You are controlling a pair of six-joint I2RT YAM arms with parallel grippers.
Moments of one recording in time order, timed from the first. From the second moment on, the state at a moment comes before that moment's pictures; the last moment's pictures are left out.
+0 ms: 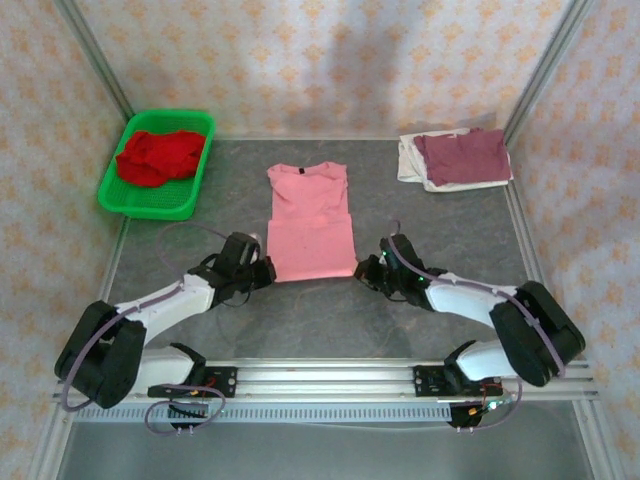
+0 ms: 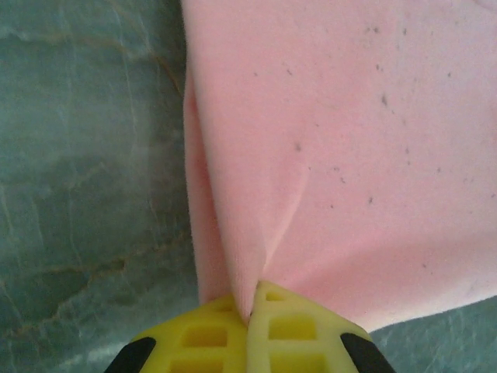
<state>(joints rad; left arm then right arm) -0.45 1.24 0.50 -0.18 0.13 -0.73 0.61 1.33 0.47 0.07 -0.25 1.02</state>
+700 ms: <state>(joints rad) -0.46 1.00 0.73 -0.49 0.08 -0.72 0.68 1.09 0.66 -0.20 -0.05 0.98</state>
